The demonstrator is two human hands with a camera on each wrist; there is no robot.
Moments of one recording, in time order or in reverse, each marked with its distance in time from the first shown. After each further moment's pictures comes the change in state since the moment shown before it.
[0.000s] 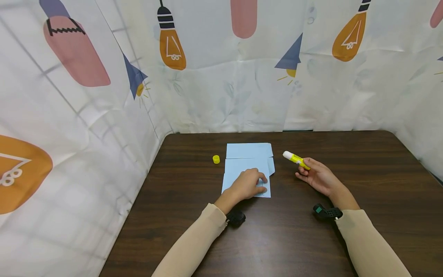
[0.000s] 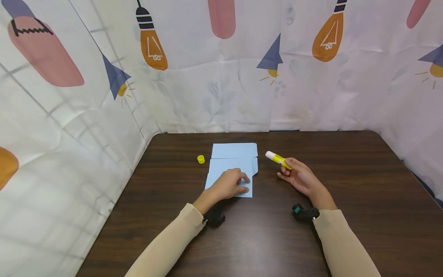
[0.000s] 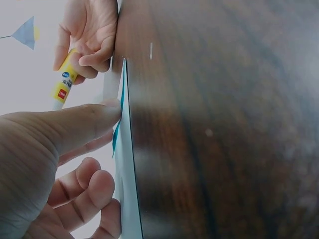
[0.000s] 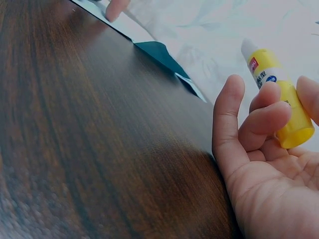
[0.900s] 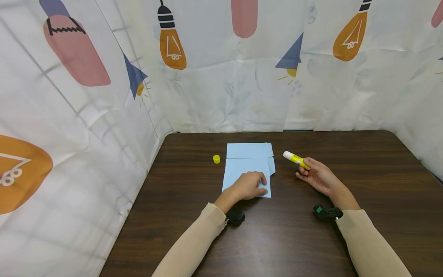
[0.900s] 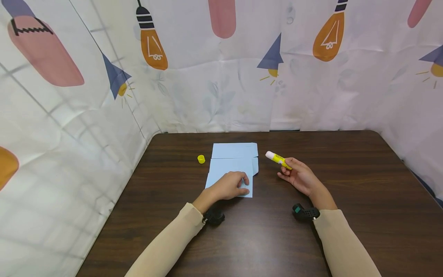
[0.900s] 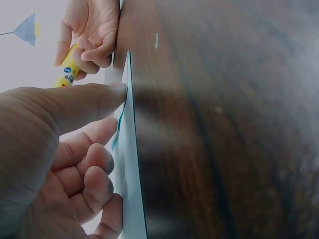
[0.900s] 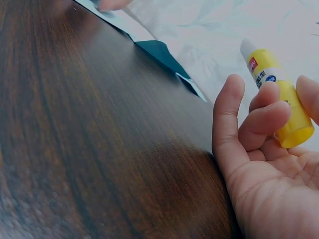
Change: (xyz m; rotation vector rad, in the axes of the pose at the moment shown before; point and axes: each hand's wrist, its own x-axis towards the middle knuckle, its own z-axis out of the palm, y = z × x) left_hand 0.000 -0.004 0.002 -0.093 -0.083 -0.018; right_hand 0.001 0.001 -0.001 -0.008 -0.005 -0.002
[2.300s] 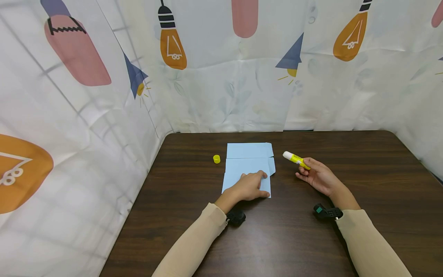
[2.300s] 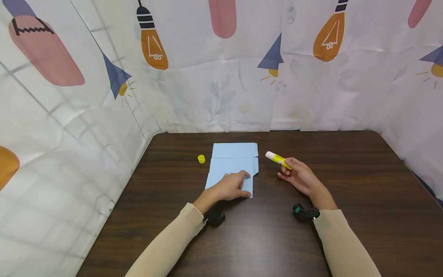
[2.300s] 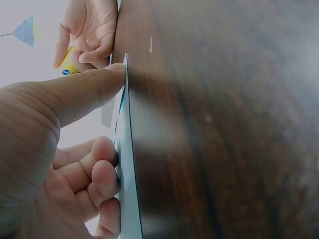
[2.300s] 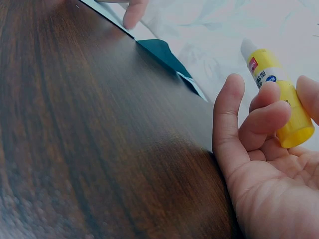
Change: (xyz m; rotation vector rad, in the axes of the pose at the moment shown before) left_hand -0.002 0.006 0.000 -0.012 -0.053 -0.072; right_hand -0.001 0.000 -0.001 -0.013 -0.007 -0.001
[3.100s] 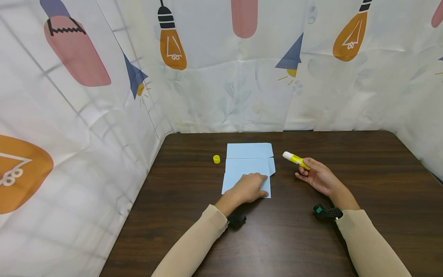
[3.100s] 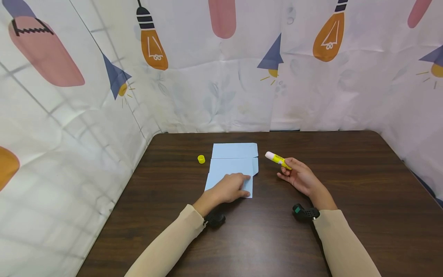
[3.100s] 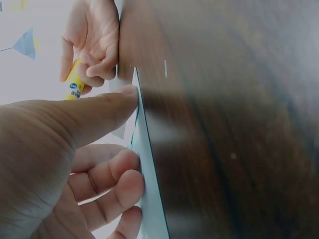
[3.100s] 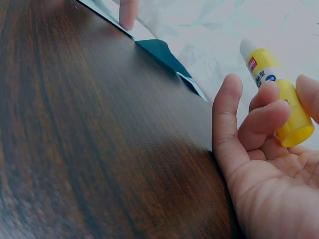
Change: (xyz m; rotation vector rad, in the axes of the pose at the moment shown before) left_hand -0.002 0.010 0.002 0.201 0.024 0.009; right_hand 0.001 0.000 -0.001 0.000 0.002 0.001
